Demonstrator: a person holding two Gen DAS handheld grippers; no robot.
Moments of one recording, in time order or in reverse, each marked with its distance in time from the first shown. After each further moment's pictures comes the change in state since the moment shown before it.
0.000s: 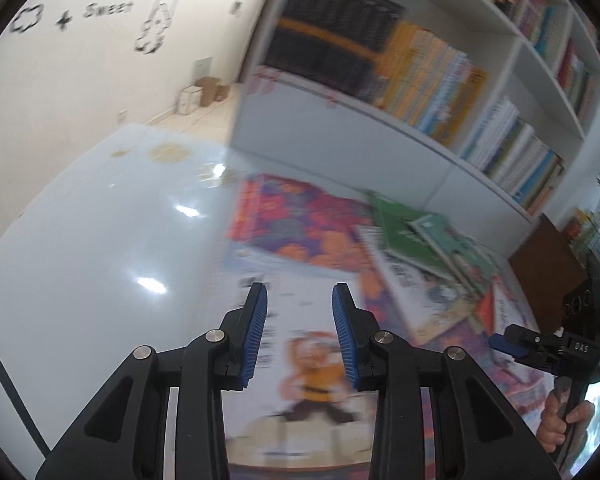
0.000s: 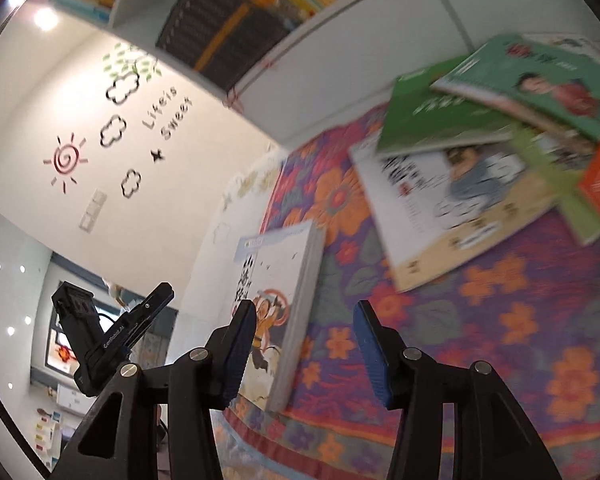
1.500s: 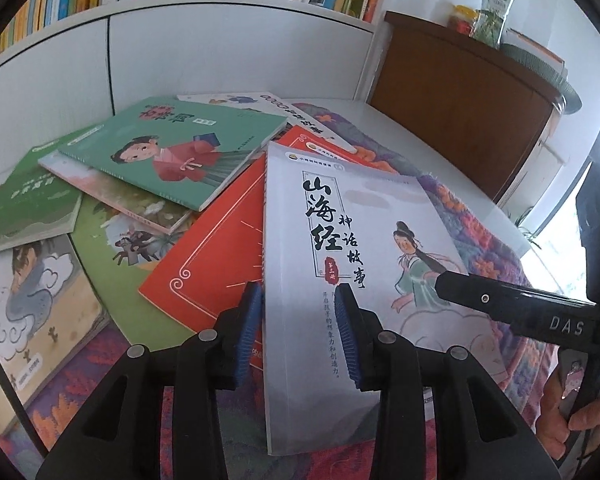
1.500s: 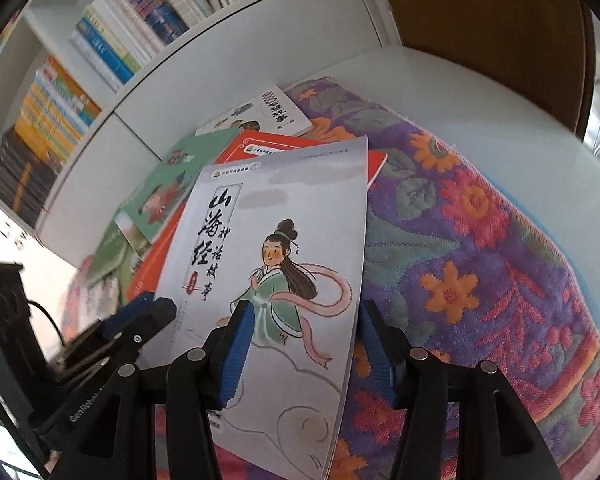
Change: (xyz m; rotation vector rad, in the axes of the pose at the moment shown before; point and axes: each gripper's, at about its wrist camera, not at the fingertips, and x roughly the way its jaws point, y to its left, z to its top) left arm 0.226 -0.373 -0.126 0.516 0.251 -0.308; right arm -0.169 -0.251 -0.004 0.211 -0.276 -0.565
